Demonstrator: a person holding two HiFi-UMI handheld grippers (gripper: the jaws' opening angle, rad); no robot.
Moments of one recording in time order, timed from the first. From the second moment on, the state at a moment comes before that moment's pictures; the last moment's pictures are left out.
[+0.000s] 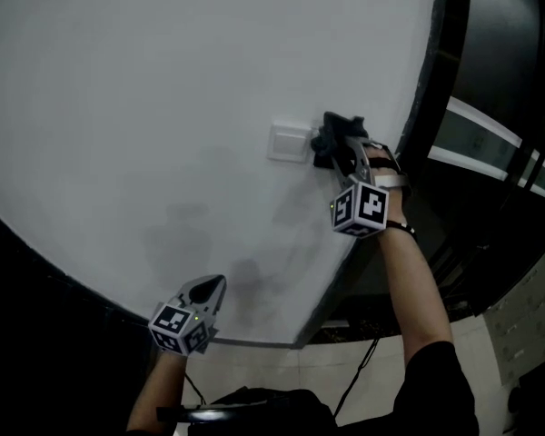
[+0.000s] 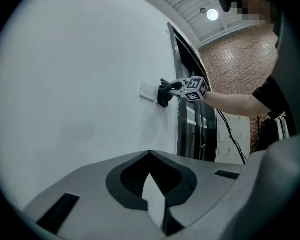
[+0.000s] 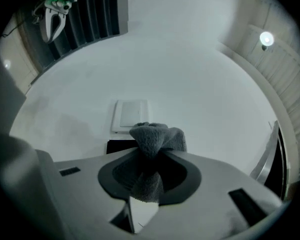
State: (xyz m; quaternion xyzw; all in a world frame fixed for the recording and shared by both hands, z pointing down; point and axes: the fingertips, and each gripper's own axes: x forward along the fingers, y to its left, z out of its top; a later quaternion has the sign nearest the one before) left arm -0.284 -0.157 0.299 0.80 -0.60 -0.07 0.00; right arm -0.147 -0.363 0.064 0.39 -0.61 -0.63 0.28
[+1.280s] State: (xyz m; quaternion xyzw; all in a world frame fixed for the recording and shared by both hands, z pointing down) left arm -0.302 -0.137 0.326 0.78 -0.62 -0.06 0.03; right arm -0.150 -0.376 0.144 0.41 -0.64 -0.57 0.32
